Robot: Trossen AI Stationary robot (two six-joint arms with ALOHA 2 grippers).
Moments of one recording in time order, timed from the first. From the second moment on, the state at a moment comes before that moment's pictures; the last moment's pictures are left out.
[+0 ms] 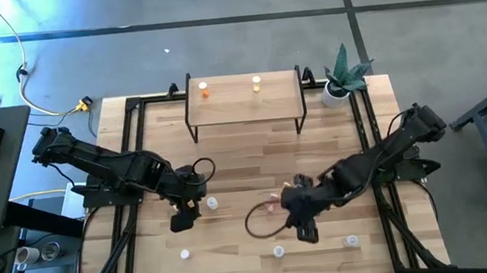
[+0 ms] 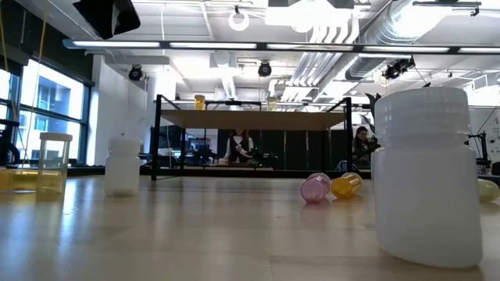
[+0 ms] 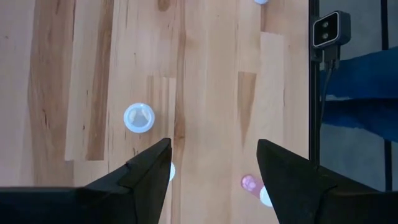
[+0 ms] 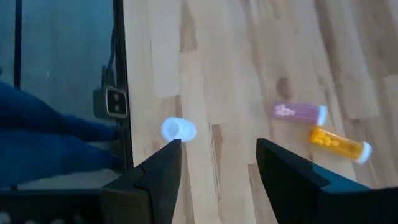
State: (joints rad) left arm -0.25 1.30 1.14 -0.92 0.07 -0.46; right arm 0.50 1.61 1.46 -0.85 0.07 0.62
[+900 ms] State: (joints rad) left arm -0.24 1.30 1.14 -0.97 0.07 -0.51; right arm 0.57 1.85 1.46 -0.58 -0.01 0.06
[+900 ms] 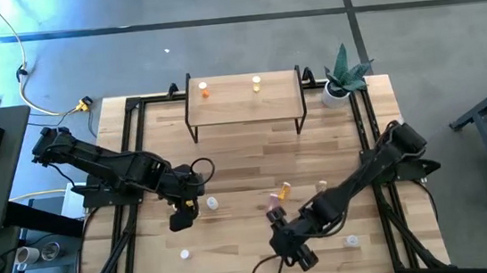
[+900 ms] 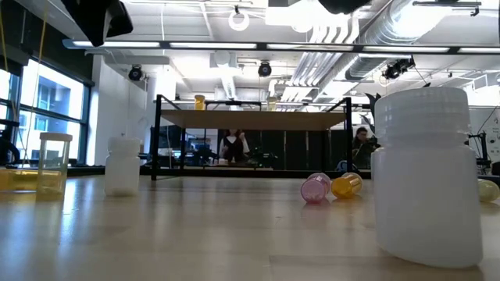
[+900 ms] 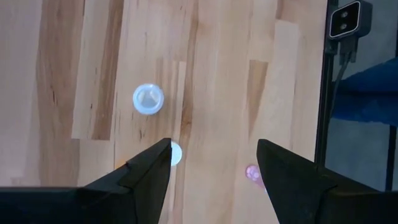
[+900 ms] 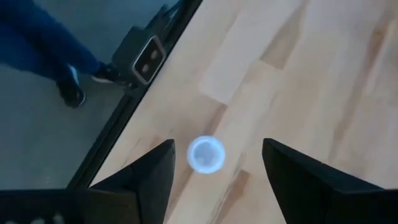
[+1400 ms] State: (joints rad) left arm -0.24 1.30 1.14 -0.97 0.07 -0.53; right arm 0.58 1.95 1.46 -0.55 -0.02 0.03
